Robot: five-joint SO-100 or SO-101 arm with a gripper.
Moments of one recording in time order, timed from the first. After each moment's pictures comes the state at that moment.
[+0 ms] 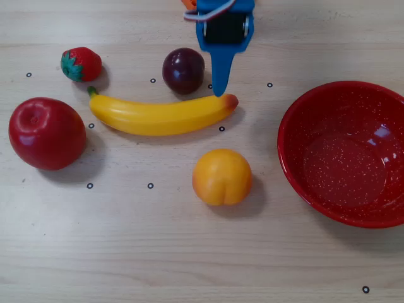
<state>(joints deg) 1.1 110.2 113.4 60.1 5.5</state>
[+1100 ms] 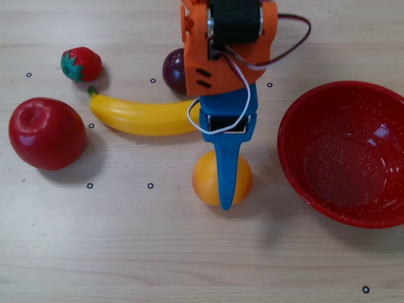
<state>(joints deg) 1.1 62.2 65.2 84.0 6.4</state>
